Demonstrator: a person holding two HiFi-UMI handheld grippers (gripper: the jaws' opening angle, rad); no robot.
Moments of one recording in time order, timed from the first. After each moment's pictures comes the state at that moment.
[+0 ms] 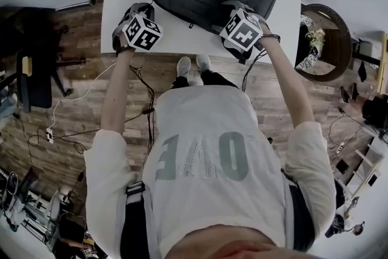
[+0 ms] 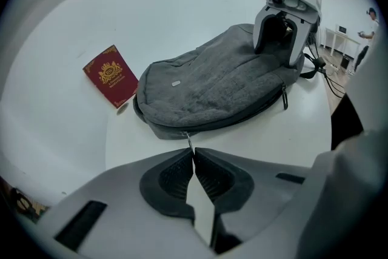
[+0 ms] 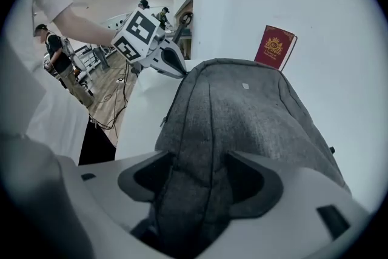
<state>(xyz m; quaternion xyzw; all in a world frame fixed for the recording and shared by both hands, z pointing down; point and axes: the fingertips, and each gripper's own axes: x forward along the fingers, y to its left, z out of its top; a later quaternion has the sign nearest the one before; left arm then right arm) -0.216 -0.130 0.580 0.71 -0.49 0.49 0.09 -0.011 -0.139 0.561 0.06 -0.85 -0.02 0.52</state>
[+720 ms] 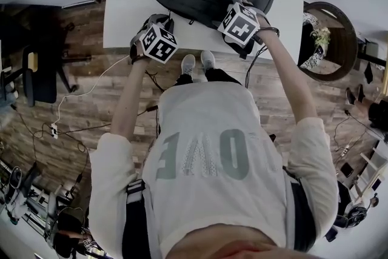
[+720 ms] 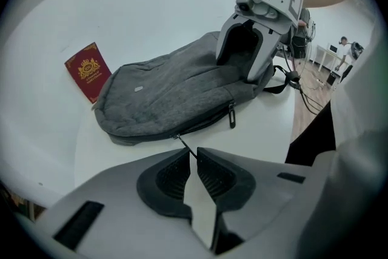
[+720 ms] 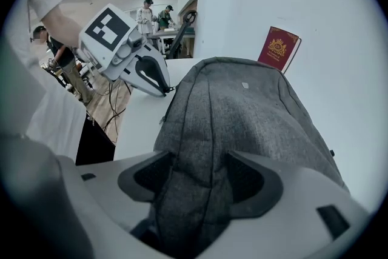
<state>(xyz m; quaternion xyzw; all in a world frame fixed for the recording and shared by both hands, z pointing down) -0.130 -0.084 0.589 0.74 -0.45 0.48 0.15 -0.009 -0.139 0.562 0.04 -0.85 -0.04 0.53</state>
